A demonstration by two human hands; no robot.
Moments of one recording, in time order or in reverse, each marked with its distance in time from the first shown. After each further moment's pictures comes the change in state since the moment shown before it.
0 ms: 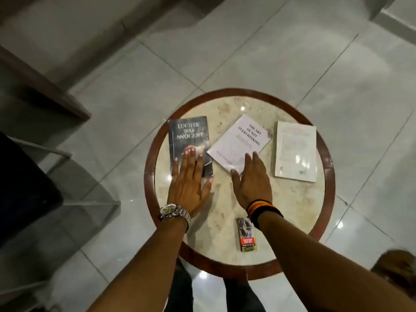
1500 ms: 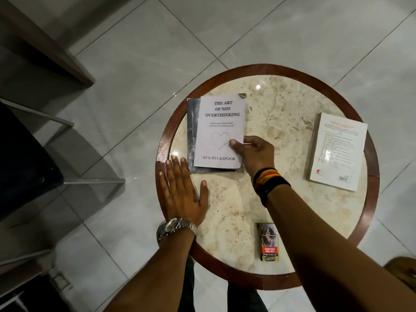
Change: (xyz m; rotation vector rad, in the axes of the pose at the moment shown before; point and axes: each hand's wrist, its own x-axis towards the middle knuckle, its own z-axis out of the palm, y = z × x) left_hand -0.037 -0.040 0.067 -0.028 0.059 -0.501; right_hand 0.077 -0.063 0.038 0.922 -0.088 0.447
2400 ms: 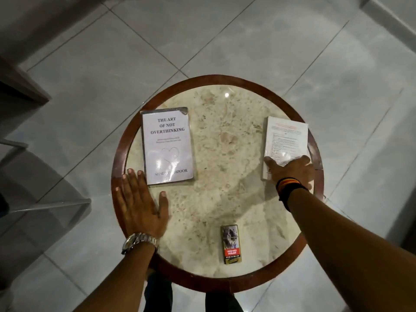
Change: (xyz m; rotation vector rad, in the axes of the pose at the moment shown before) left_hand -0.004 0.003 -0.004 0.005 0.039 0.025; right_hand 0.028 0.016 -0.169 -0.616 0.570 0.154
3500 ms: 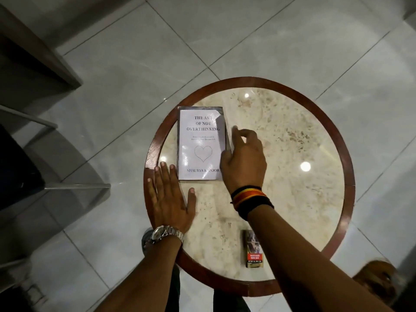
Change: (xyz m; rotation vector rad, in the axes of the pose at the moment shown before) left_hand 0.004 -0.004 0.000 0.001 -0.040 -0.011; right_hand -0.152 -0.104 0.048 -0.135 -0.055 -0.889
